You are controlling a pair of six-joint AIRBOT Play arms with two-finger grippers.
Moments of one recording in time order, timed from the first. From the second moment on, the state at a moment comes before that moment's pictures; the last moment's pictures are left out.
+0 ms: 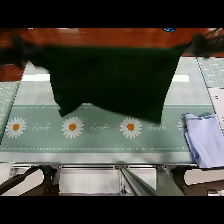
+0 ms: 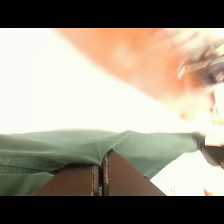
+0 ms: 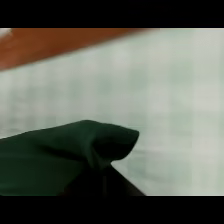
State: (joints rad) left arm 0.31 -1.18 1.33 0.41 -1.02 -1.29; right arm -0.29 -1.59 1.82 -0.83 1.25 1.39
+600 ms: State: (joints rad) left arm 0.43 -0.86 1.94 0.53 -1.12 -1.31; right arm -0.29 -0.95 1.96 -0.96 1.35 1.37
